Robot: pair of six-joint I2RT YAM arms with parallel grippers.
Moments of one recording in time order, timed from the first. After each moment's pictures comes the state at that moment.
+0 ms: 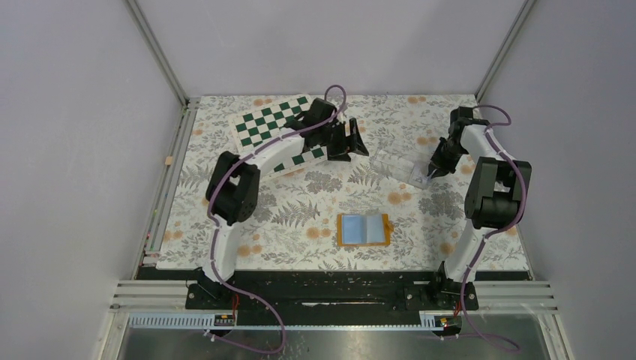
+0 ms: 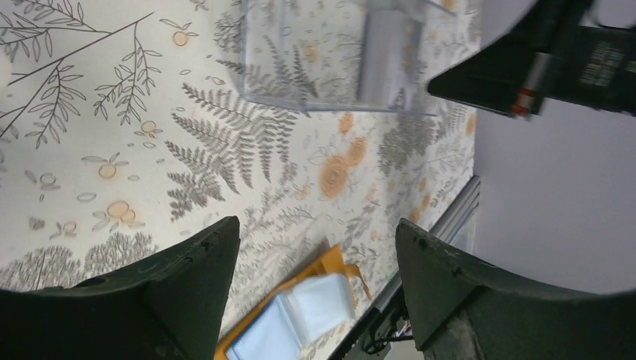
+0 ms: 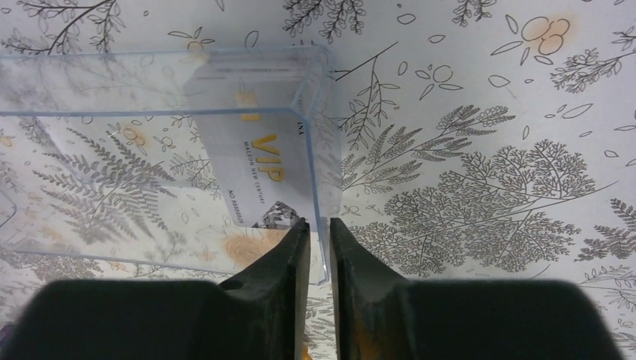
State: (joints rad) left arm -0.58 2.20 1.80 -0.37 0.53 -0.72; right arm -0.14 1.91 1.44 -0.89 -0.09 0.41
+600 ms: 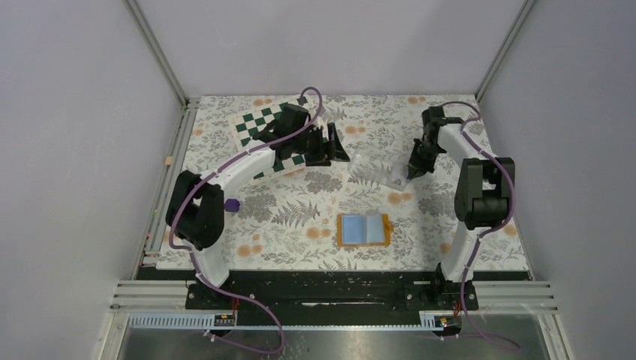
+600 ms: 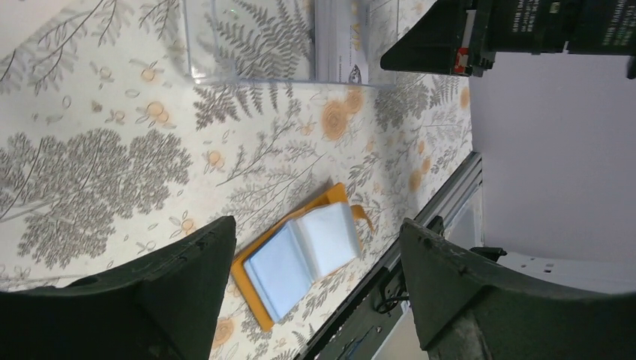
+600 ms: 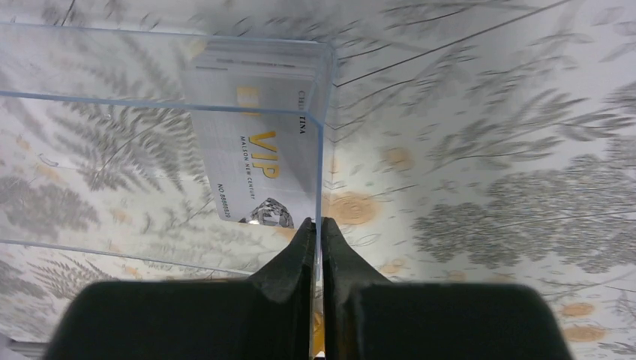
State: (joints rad) left arm -0.53 1.80 1.44 -0.31 0.52 -0.65; right arm 0.00 1.91 1.44 -0.91 -0.12 0.41
